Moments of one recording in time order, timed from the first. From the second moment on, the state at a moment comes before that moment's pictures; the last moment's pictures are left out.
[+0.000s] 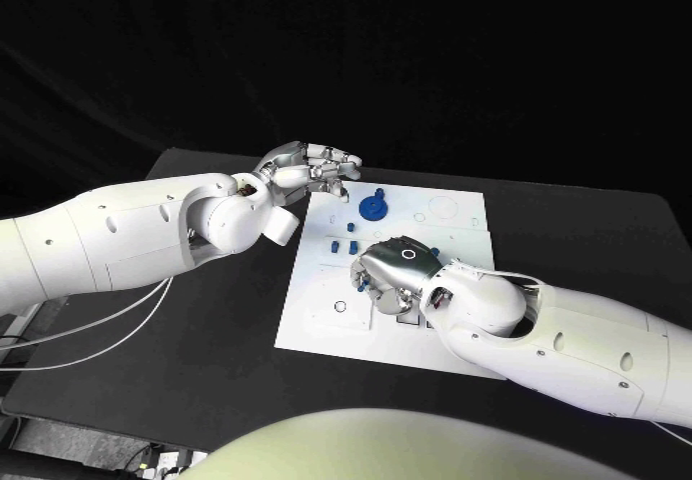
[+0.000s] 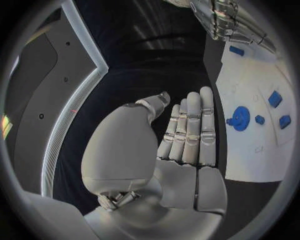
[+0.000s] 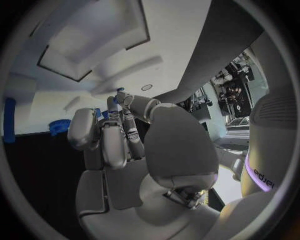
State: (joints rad) left arm 1.20 -0.90 -0.05 1.48 -0.07 -0.08 0.31; left_hand 1.40 -0.21 0.54 0.11 0.05 0.86 0.21 0.31 0.27 1.01 0.13 0.36 0.21 1.06 0.06 0.93 0.47 0.18 1.04 0.13 0.59 0.65; right arm 1.08 -0.55 -0.14 1.60 -1.85 -0.31 -0.18; right_hand 1.33 -0.11 0.77 -0.18 0.06 1.03 0.14 0.35 0.34 1.15 0.14 0.22 0.18 1.46 -0.01 1.37 1.17 0.12 1.31 0.08 1.17 1.31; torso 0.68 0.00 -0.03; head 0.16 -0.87
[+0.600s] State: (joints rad) left arm 1.20 -0.90 -0.05 1.48 -0.07 -0.07 0.30; left_hand 1.40 -0.21 0.54 0.11 0.05 0.85 0.21 0.32 0.27 1.01 0.13 0.36 0.21 1.06 0.06 0.93 0.47 0.18 1.04 0.13 0.58 0.65; right arm 1.08 -0.55 -0.14 1.60 -1.85 -0.30 -0.18; right_hand 1.33 -0.11 0.77 -0.18 0.06 1.03 0.14 0.35 0.34 1.15 0.14 0.22 0.18 1.46 -0.01 1.37 1.17 0.12 1.31 0.08 1.17 1.31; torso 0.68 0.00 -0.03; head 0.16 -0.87
